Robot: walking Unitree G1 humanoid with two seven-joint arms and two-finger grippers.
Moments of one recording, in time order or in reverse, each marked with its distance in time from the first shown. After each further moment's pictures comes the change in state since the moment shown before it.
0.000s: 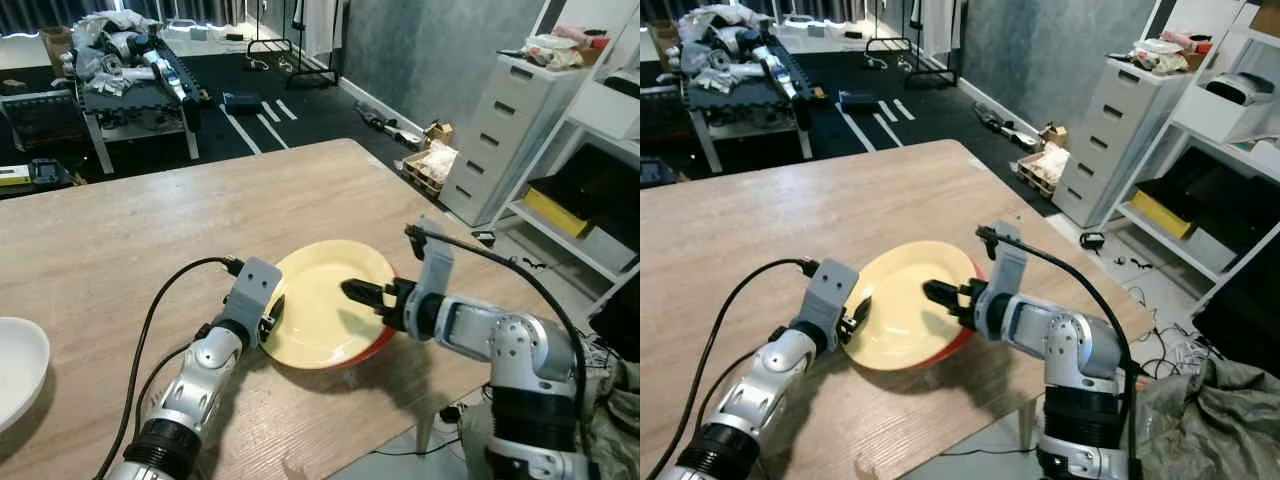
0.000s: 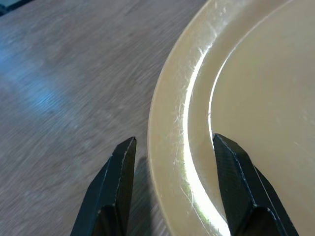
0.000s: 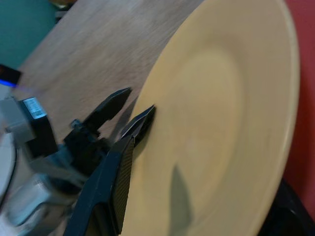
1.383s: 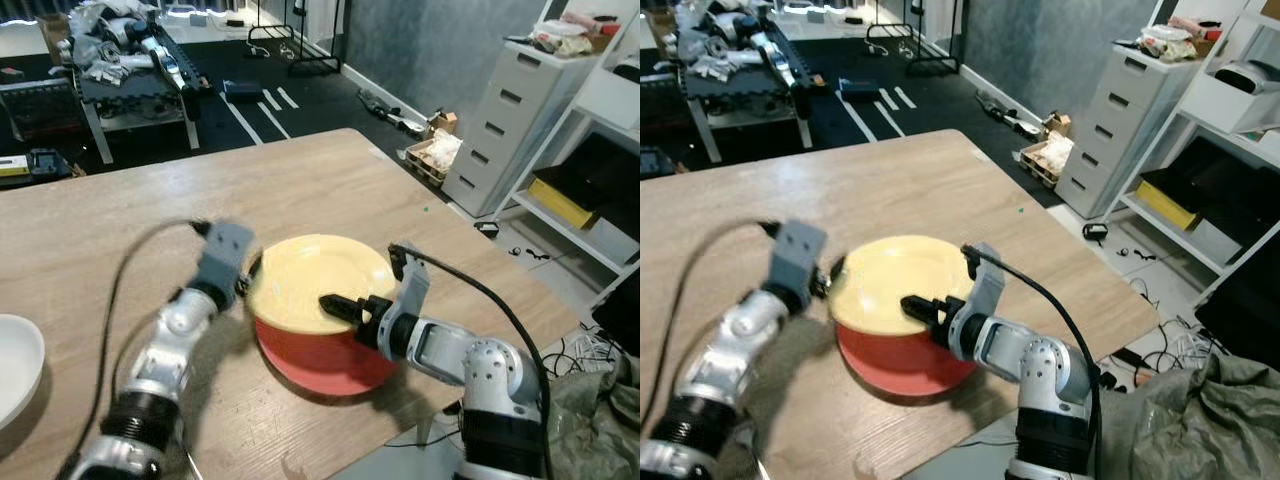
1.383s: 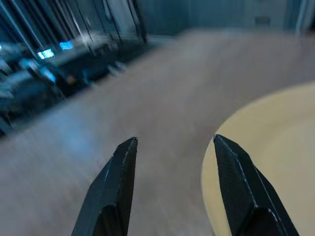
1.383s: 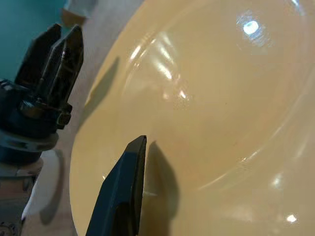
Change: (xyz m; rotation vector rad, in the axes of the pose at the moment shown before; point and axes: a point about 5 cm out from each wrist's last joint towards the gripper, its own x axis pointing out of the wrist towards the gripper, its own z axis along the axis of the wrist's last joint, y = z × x) left arm -0.006 0.059 0.076 0.027 -0.308 0.141; right arm 0.017 0.011 -0.019 0.109 -0.085 0.044
